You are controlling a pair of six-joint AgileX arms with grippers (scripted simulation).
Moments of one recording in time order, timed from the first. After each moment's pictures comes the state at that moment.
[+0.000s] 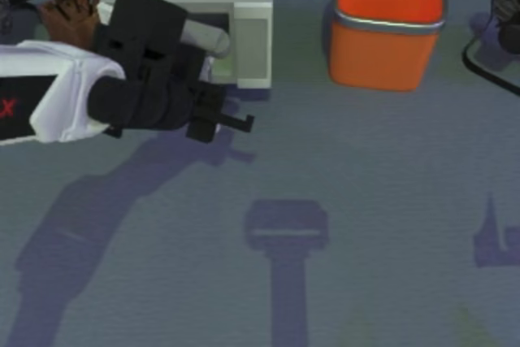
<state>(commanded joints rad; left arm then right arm) -0.46 1.76 1.05 -0.14 0.01 -0.03 0.00 0.00 0.00 0.00 0.00 0.00</state>
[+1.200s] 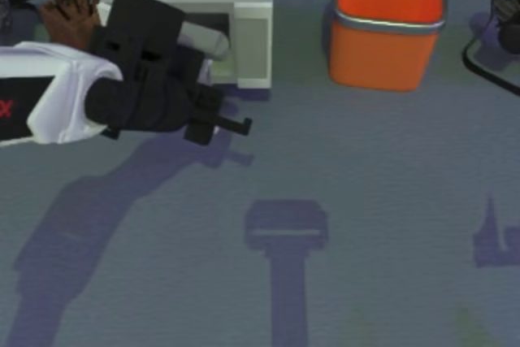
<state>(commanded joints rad) -0.46 1.76 1.04 -0.14 0.03 -0.02 0.00 0.00 0.00 0.00 0.00 0.00</state>
